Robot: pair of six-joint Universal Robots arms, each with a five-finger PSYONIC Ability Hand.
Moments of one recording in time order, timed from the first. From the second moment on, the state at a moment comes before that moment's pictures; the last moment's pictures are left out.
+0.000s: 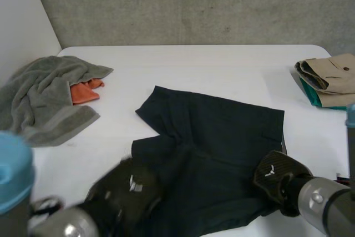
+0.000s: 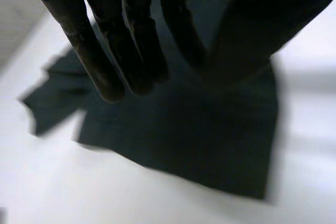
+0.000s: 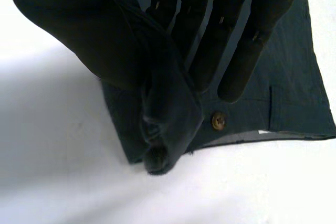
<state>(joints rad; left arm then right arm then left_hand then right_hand) 3.95 -1.61 -1.78 2.82 -1.57 3.69 1.99 -1.44 1.85 0.37 1.46 2.18 0.89 0.96 0.95 0.96 0.78 1.09 1.17 1.20 1.20 0.99</state>
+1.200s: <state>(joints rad) 4.20 -2.18 -1.47 3.25 -1.69 3.83 2.00 -1.35 1.84 0.11 1.46 2.50 0.88 0.88 0.90 0.90 0.74 1.09 1.17 1.20 1.20 1.00</state>
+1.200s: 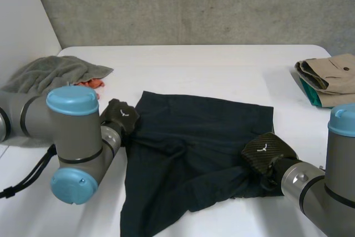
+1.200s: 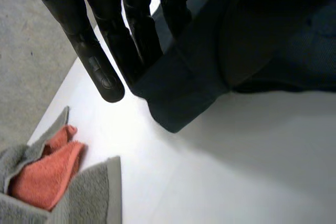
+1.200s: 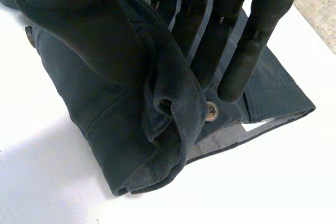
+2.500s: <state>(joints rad) 3.93 -1.81 -2.08 3.42 -1.72 3.53 1.93 -1.30 1.81 -0.03 1.45 2.73 1.13 1.17 1.16 1.17 0.99 1.09 1.17 1.20 1.20 1.00</state>
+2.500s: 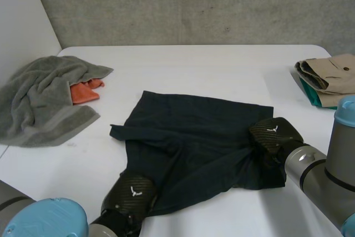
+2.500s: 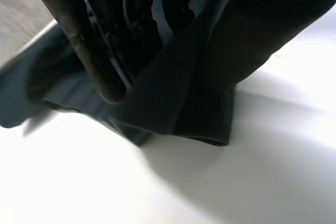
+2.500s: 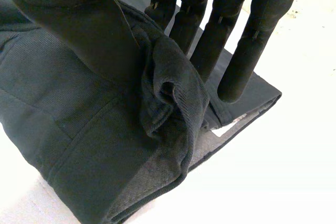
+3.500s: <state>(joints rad) 4.15 -2.56 -0.81 3.47 -1.62 4.03 1.94 -0.77 1.22 -0.37 1.62 2.35 0.43 0.55 0.56 0.55 0.38 0.36 0.39 0.43 0.43 0.23</state>
